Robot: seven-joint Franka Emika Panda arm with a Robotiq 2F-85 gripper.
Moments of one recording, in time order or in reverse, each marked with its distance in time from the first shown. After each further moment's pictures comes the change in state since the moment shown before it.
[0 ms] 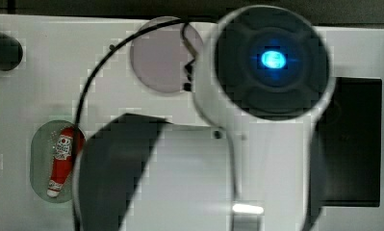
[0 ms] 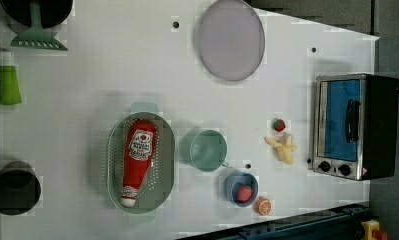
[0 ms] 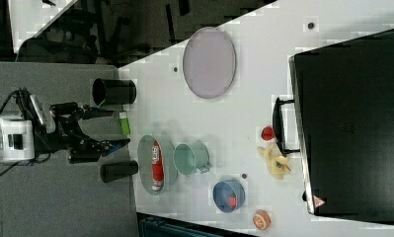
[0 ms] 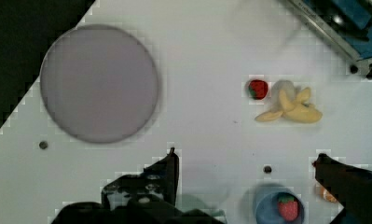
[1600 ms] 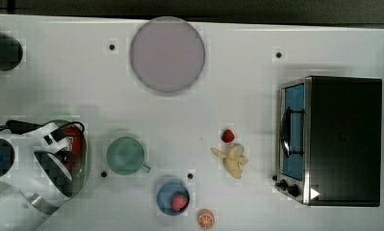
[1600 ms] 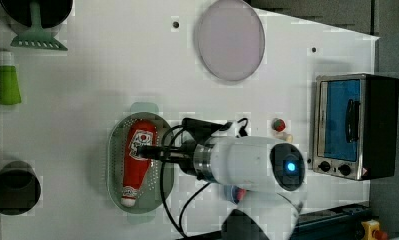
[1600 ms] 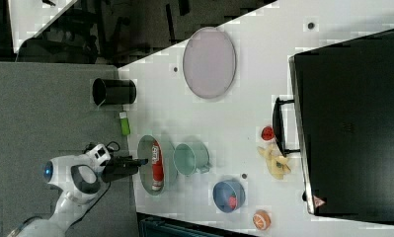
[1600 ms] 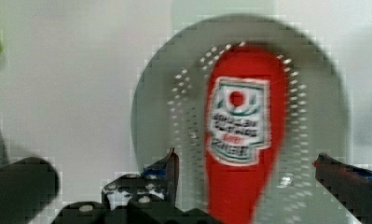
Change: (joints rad) arm 0.285 0.408 0.513 -0.472 -0.091 0.858 0.079
